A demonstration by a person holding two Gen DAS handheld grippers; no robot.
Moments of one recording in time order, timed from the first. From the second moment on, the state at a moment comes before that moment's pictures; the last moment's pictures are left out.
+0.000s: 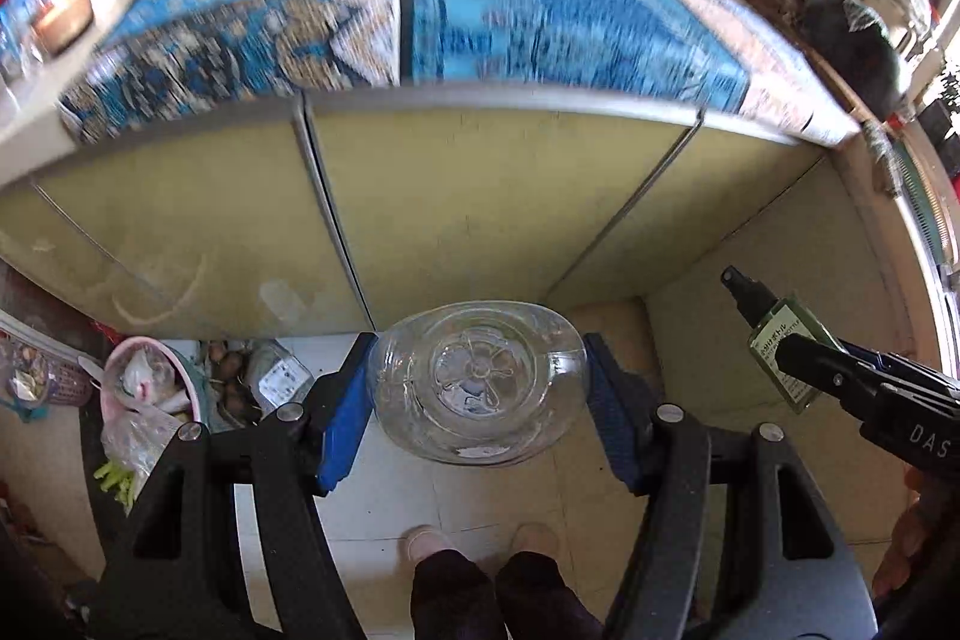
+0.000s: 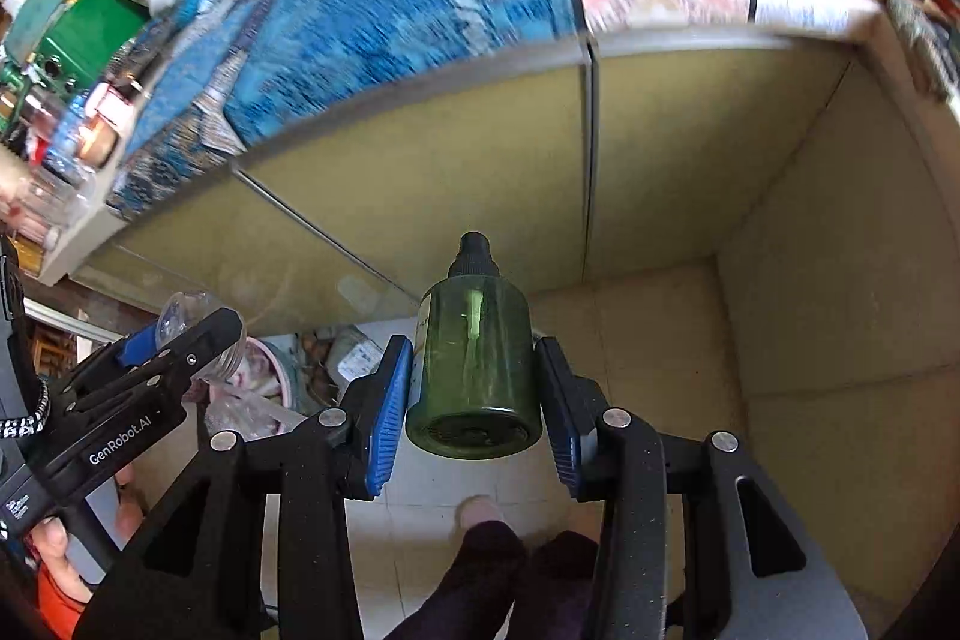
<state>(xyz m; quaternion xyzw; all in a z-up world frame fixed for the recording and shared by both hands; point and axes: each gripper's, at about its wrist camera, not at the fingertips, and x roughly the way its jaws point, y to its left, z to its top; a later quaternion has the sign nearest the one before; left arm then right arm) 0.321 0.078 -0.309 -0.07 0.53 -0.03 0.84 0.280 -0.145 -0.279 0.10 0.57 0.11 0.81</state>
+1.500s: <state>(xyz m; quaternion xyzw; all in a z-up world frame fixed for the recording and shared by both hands) 0.399 0.026 -0.790 -0.13 0.67 -0.02 0.73 0.337 -0.156 -0.673 0.10 0.68 0.13 0.72</state>
